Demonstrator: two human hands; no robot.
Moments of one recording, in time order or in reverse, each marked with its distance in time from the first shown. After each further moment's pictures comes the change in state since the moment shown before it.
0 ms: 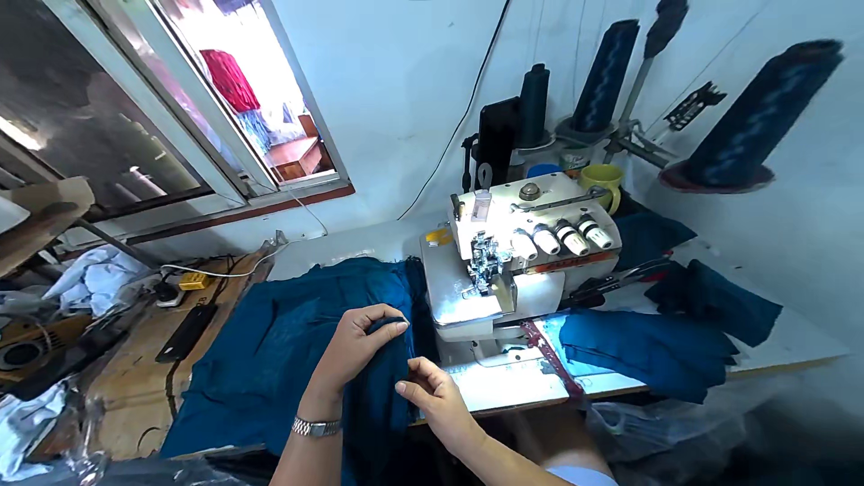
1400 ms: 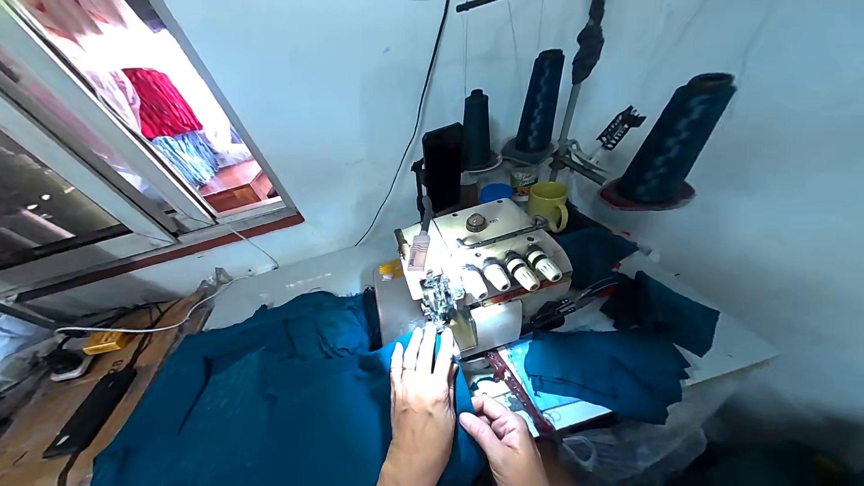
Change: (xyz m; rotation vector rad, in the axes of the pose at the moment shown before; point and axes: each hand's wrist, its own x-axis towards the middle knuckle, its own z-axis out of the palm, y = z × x) left_hand 0.023 0.008 0.164 0.814 0.293 0.242; right_hand -0.046 -0.049 -0.083 -0.161 0.447 -0.112
